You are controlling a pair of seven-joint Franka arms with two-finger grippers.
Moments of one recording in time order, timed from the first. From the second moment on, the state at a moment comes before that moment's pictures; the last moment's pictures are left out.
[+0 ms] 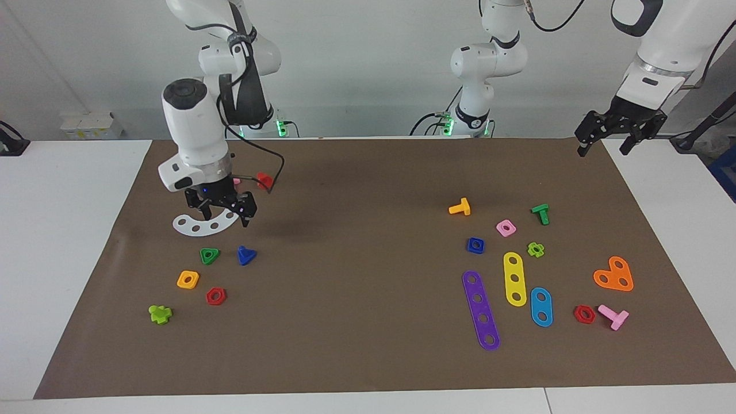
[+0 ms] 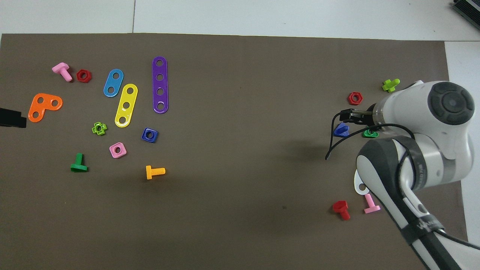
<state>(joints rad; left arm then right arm) 0.05 -0.07 0.00 -1.65 0.02 1.65 0.11 0.11 -0.01 0.00 -1.98 -0.10 2.08 0.36</state>
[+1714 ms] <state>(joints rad) 0.02 -0.08 -0.03 -1.63 -0.02 1.63 0.09 0.05 0.01 0.00 -1.55 -0.03 1.56 0.21</state>
